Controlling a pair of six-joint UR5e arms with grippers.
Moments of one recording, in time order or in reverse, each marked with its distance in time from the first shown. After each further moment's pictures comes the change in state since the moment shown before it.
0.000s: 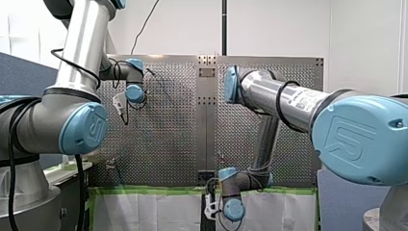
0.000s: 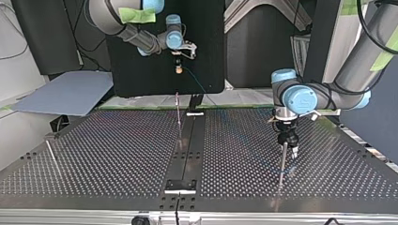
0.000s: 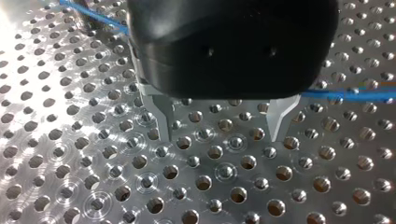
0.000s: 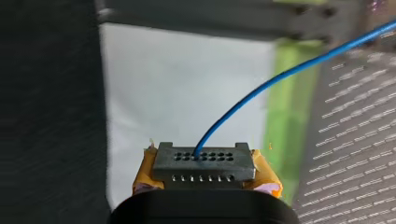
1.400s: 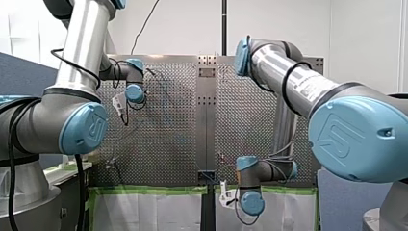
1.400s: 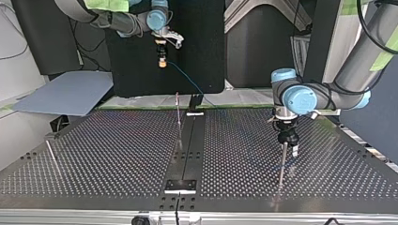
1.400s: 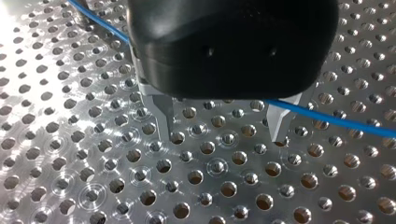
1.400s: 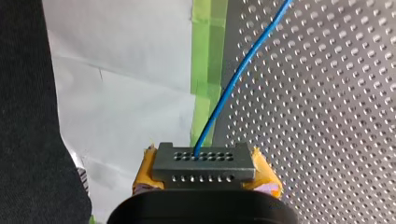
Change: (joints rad) left arm -0.001 0.000 0.000 -0.021 -0.012 -0.017; right arm -0.072 -0.244 0.397 -0.317 0.034 -0.041
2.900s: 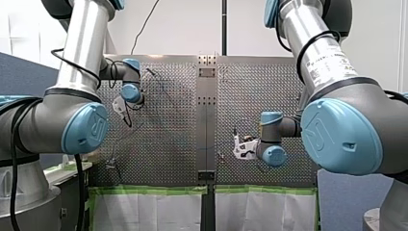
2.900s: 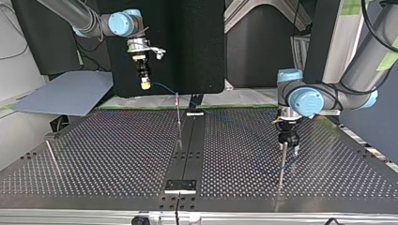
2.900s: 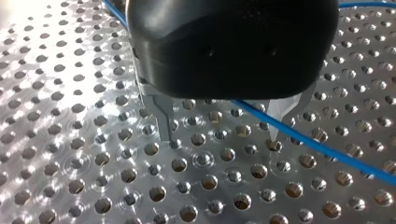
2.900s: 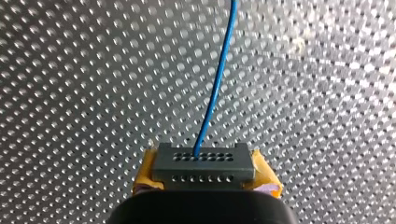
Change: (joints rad) left arm 0.036 0.001 0.000 -0.027 0.102 -0.199; right arm -0.203 -0.395 0.138 -0.063 -0.392 -0.149
